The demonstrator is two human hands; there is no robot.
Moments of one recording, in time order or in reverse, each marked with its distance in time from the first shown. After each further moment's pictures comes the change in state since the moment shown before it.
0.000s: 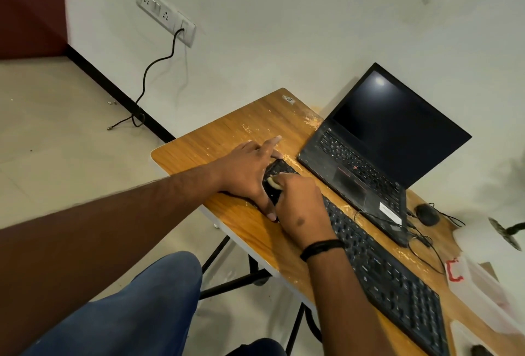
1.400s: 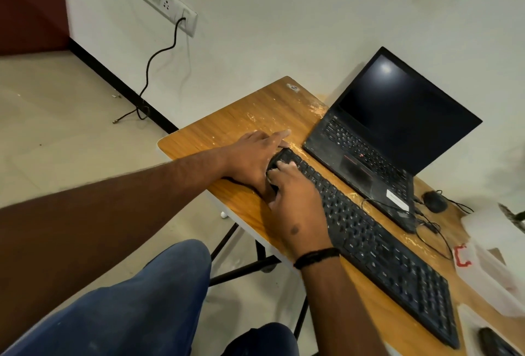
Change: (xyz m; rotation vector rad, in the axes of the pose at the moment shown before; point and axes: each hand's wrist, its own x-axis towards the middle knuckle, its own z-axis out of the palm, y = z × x) left_hand 0.006 -0.007 0.001 0.055 -0.045 0.068; right_hand -0.027 -0.017 0.014 0.025 0.041 -0.021
